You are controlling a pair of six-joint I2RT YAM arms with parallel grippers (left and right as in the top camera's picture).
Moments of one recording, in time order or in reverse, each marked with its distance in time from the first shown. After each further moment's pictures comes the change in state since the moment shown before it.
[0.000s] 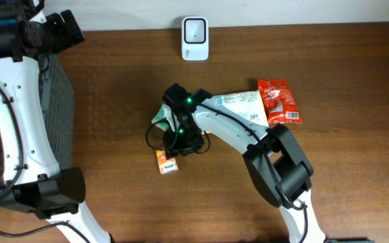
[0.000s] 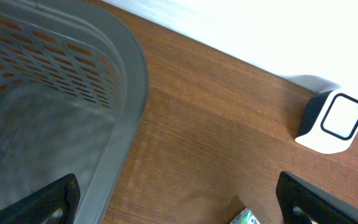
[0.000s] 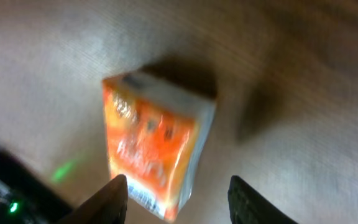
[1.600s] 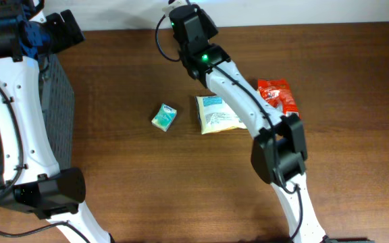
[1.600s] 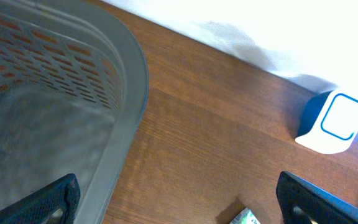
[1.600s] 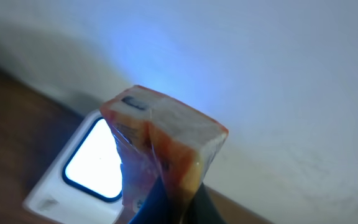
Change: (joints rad) left arm 0.000 0.000 0.000 0.000 0.000 0.000; right arm -0.160 0.193 0.540 0.737 1.057 -0.793
